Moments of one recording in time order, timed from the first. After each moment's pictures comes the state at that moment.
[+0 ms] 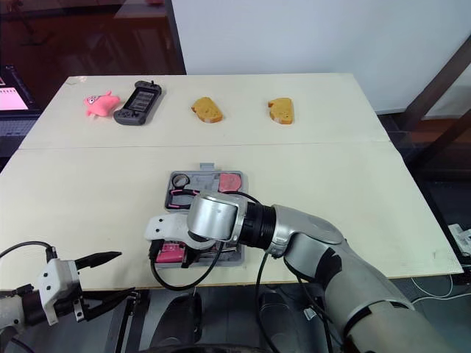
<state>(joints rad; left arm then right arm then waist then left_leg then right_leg) 0.57 0.66 0.37 -0.24 -0.36 -0.12 -1.12 -1.13 -0.11 1.05 0.06 0.34 1.37 0.76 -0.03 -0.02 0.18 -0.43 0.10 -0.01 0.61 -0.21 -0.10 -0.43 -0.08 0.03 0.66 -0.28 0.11</state>
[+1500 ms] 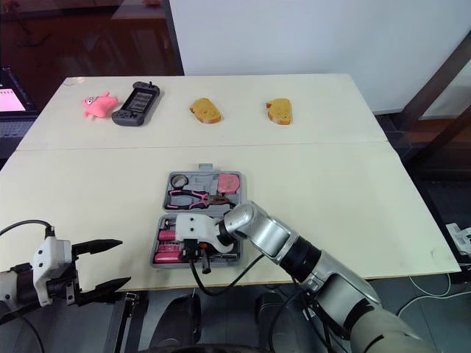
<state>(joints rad) 0.45 0.78 0.38 -0.22 -0.46 0.01 -1.21 -0.63 -0.28 0.77 0.15 0.12 0.44 1.04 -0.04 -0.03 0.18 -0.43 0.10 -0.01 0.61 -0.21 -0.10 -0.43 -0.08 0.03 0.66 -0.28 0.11</state>
